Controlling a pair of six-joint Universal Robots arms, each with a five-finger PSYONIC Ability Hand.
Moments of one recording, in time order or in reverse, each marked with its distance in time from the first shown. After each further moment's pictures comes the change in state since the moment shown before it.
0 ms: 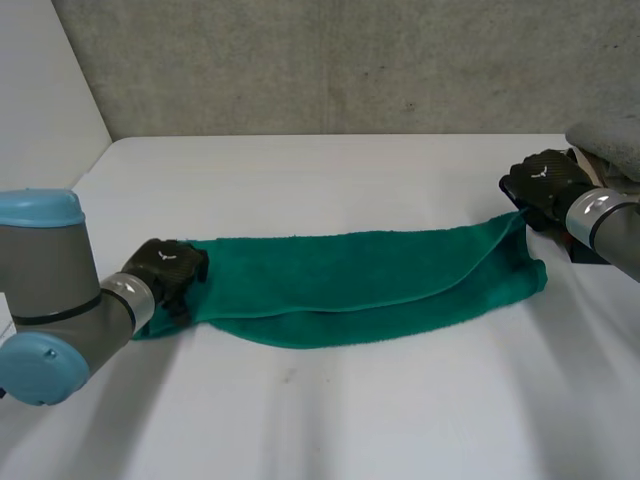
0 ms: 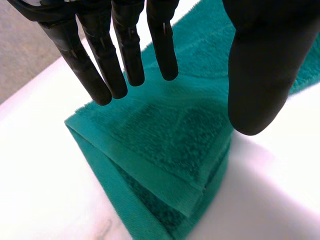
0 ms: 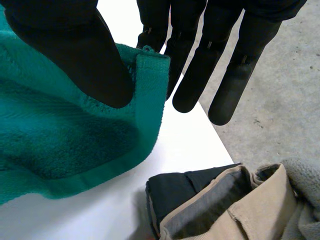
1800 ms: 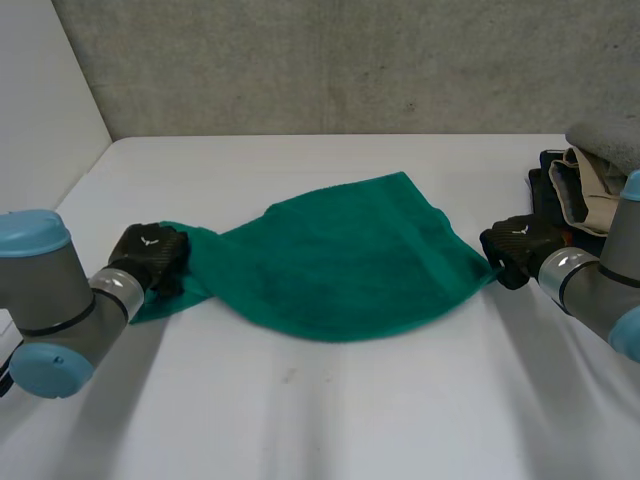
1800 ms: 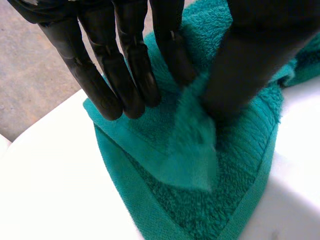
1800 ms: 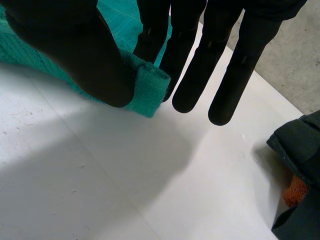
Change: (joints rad) left arm 0.091 -0.071 -0.051 0.306 0.059 -0.054; right arm 0.069 -0.055 0.303 -0.100 0.125 0.245; left_hand 0.517 0.490 0.480 0.492 0.494; right_hand 0.000 0.000 0.007 0.004 0.017
